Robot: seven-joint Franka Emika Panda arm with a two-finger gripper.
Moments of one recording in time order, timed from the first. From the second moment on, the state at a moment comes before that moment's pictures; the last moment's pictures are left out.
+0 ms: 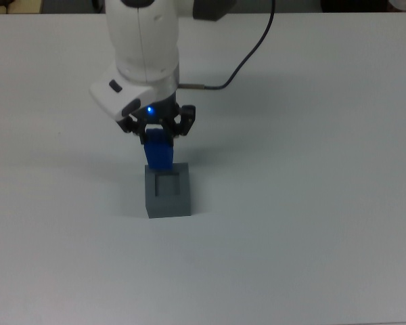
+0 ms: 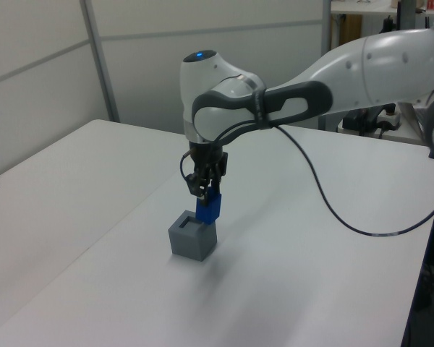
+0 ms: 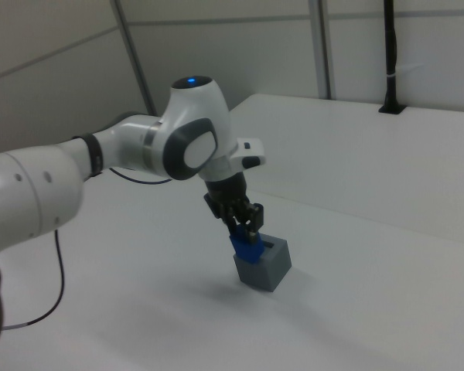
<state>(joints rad) 0.03 0.37 -0.01 -1.49 -0.02 1.93 0.07</state>
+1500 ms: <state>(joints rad) 0.04 0.47 -0.01 -1.43 -0.01 2.04 0.01</state>
